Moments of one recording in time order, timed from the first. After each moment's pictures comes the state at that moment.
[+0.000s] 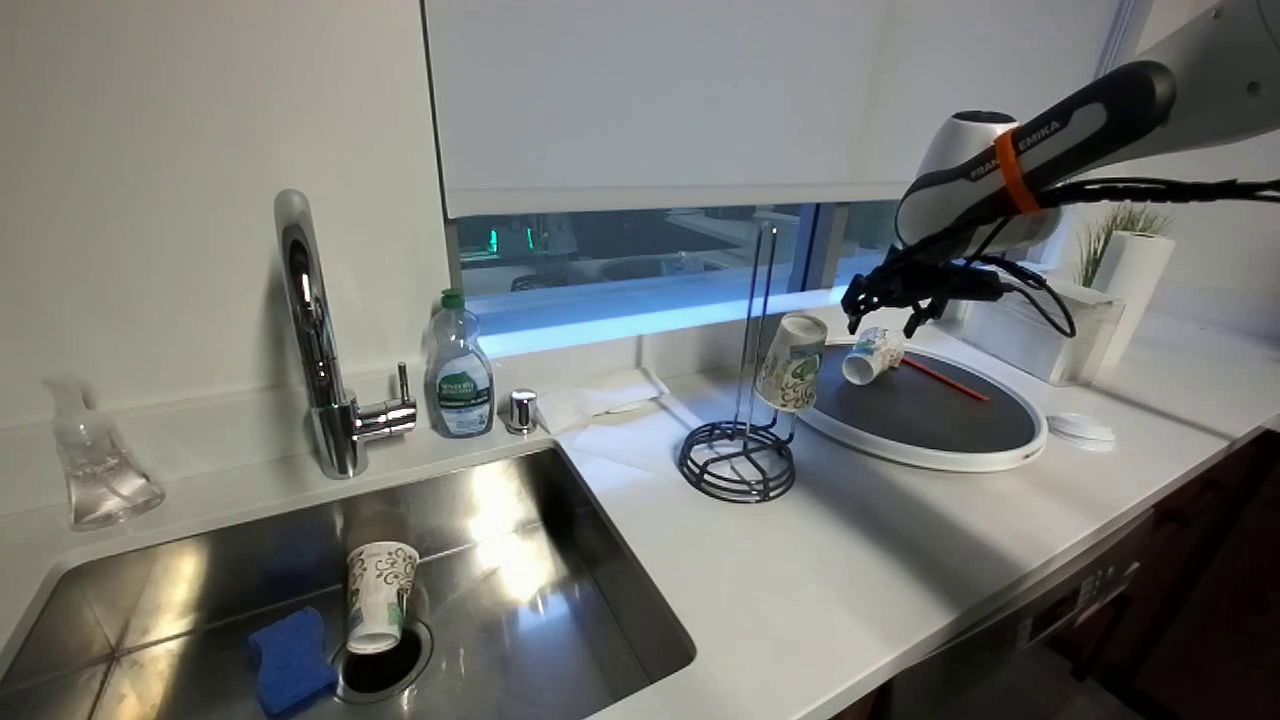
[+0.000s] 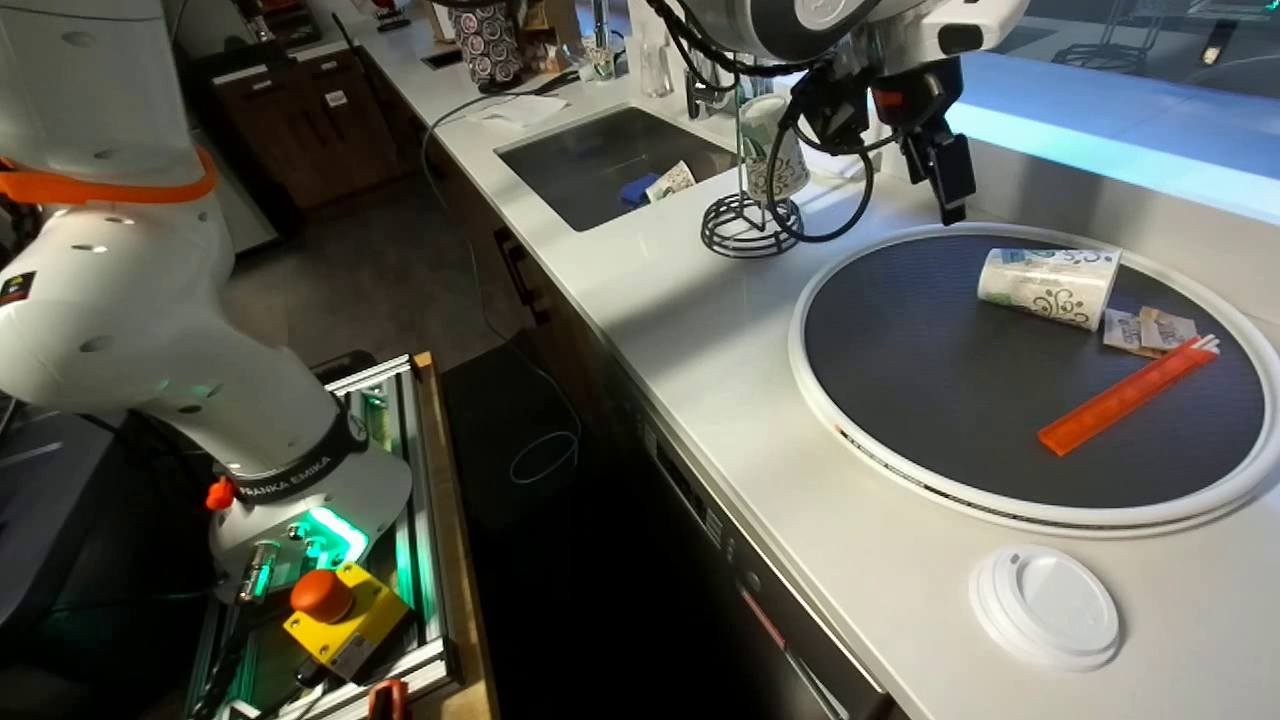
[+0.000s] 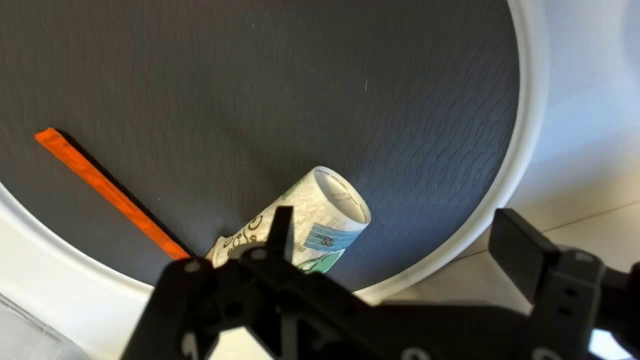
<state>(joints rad) -0.02 0.42 -0.13 -1.79 -0.06 2.56 0.31</state>
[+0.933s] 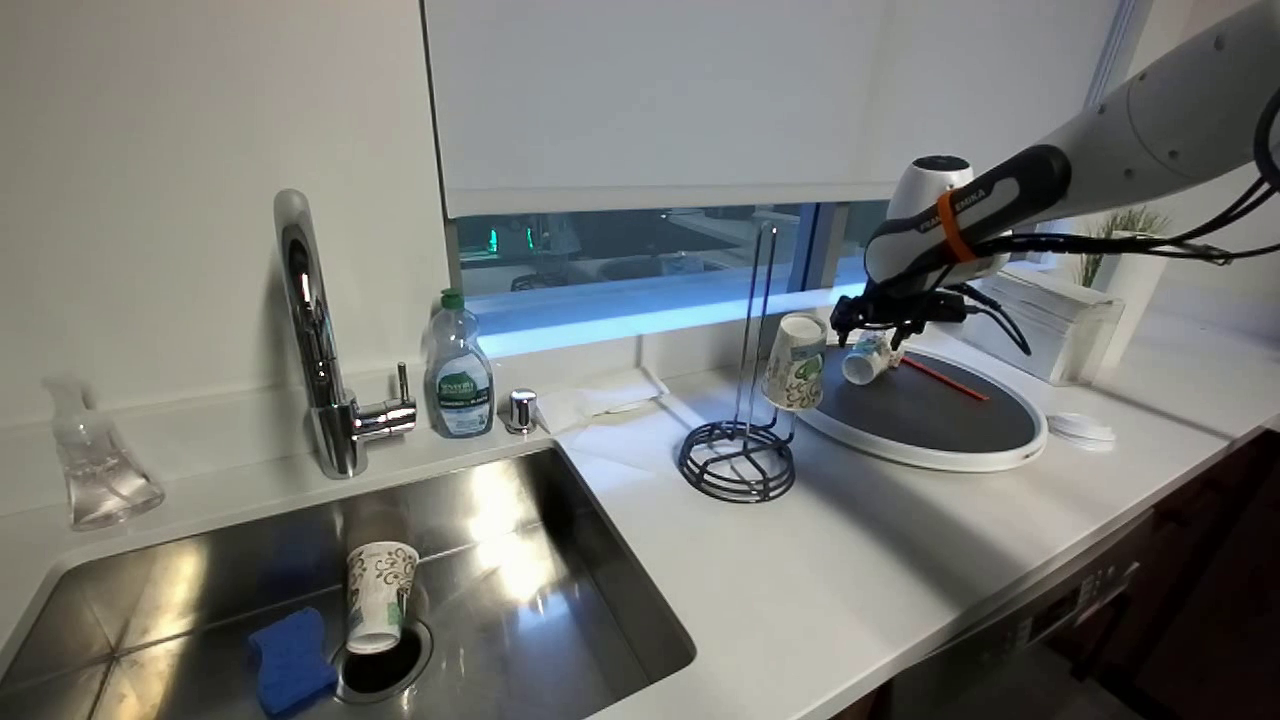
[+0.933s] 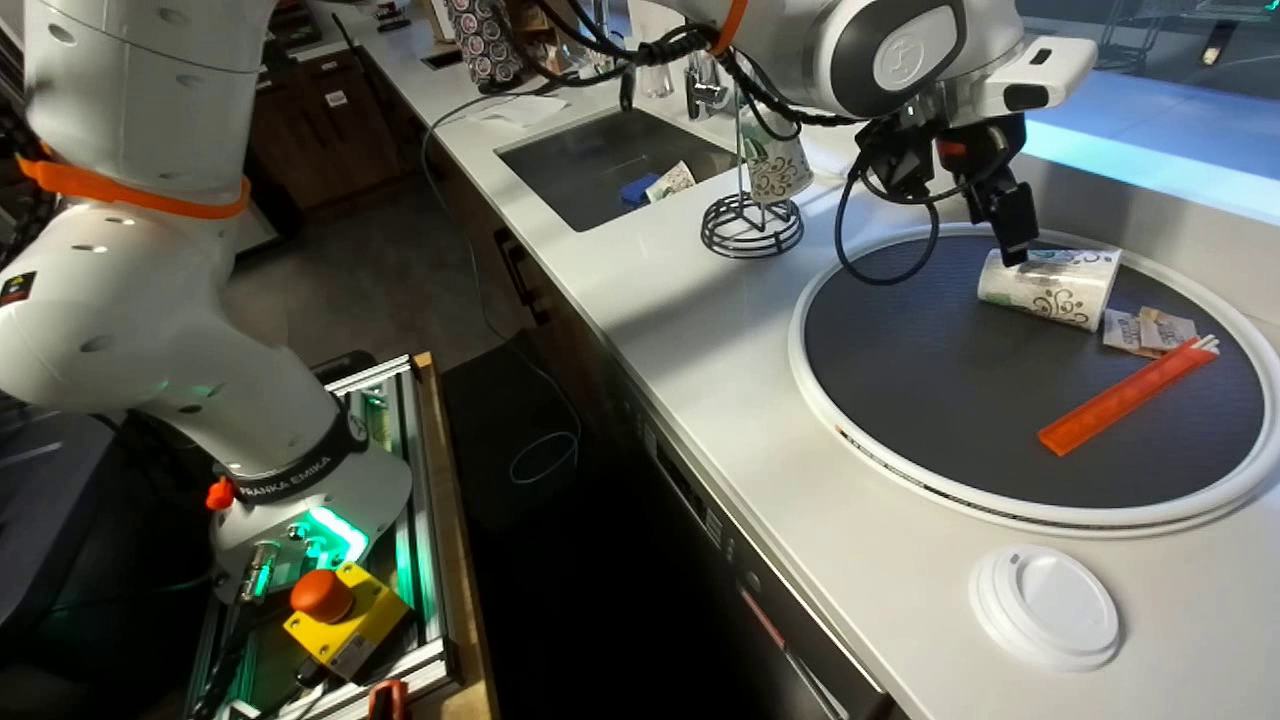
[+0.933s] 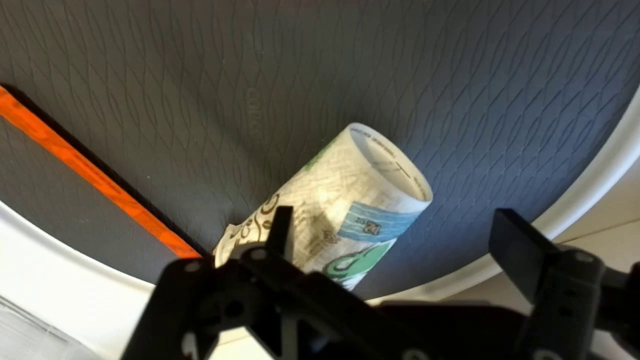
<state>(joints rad) -0.02 0.68 -0.19 -1.51 -0.06 2.55 0.35</state>
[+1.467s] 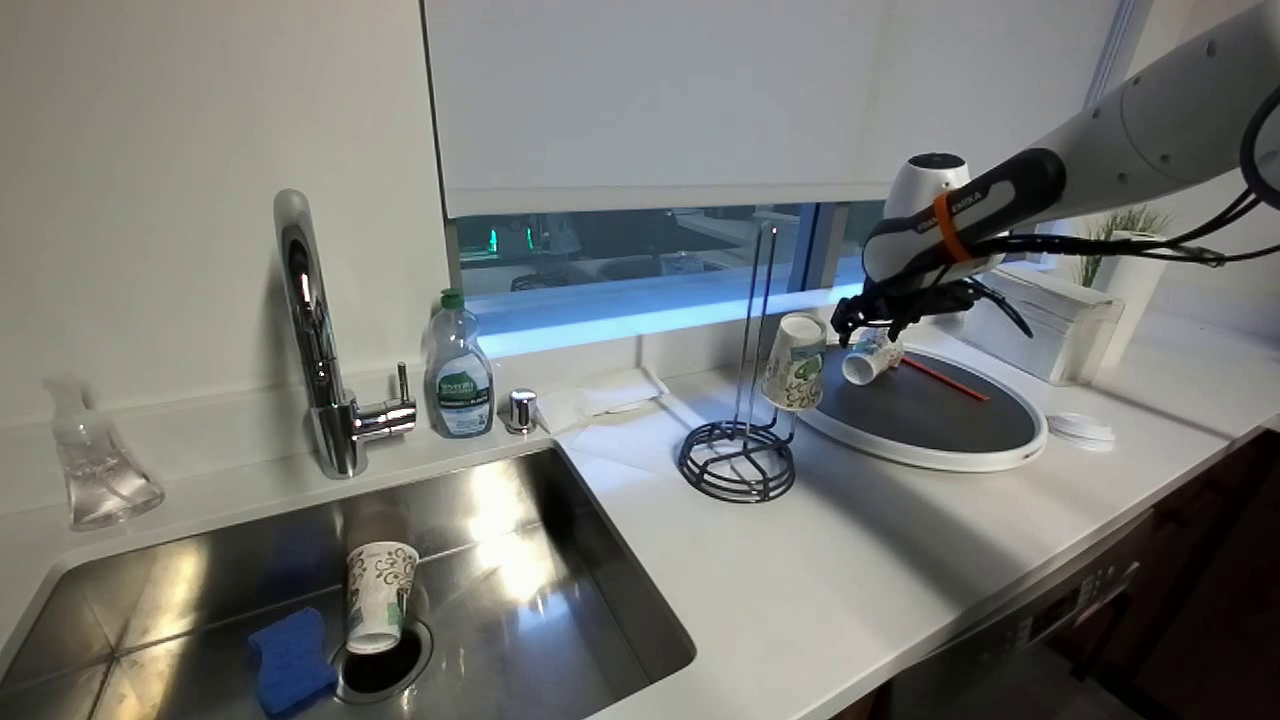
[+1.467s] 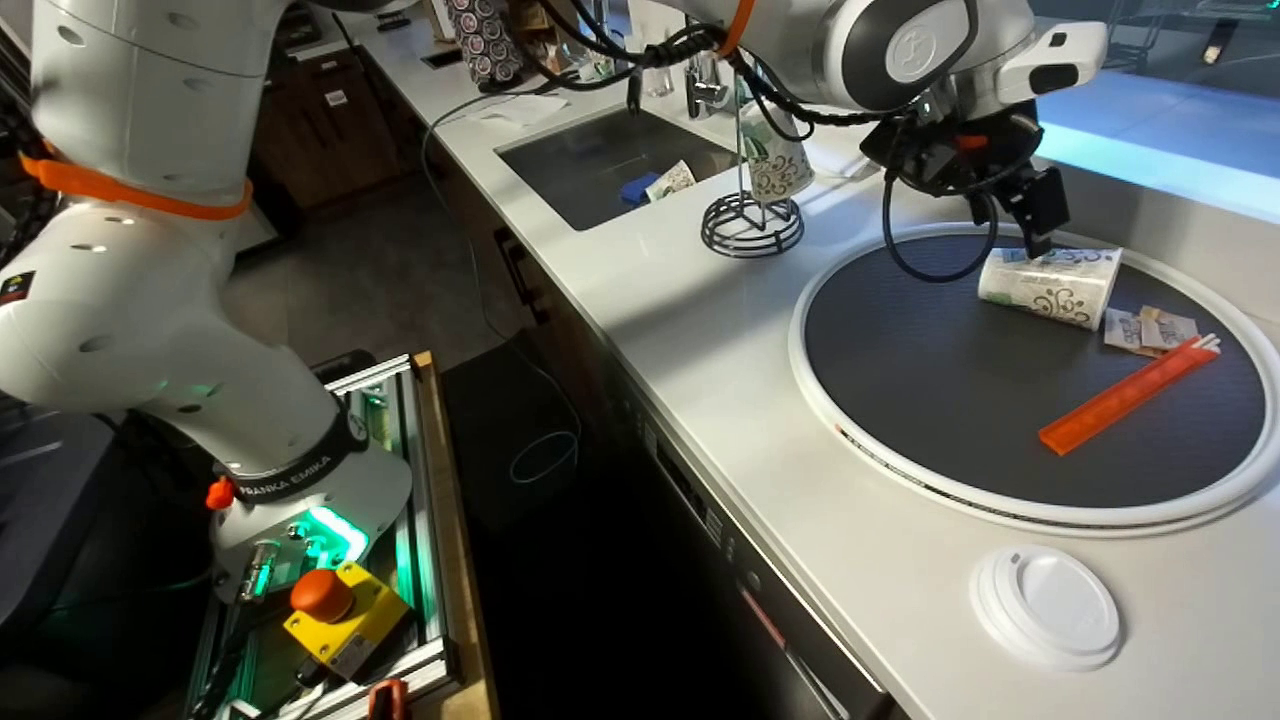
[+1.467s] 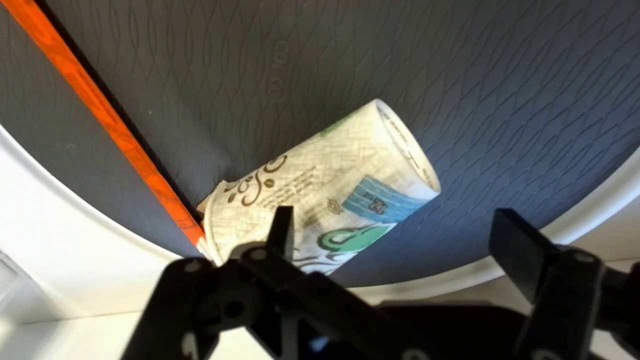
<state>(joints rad) -0.03 0.71 -0.19 -1.47 -0.09 2.53 0.14</state>
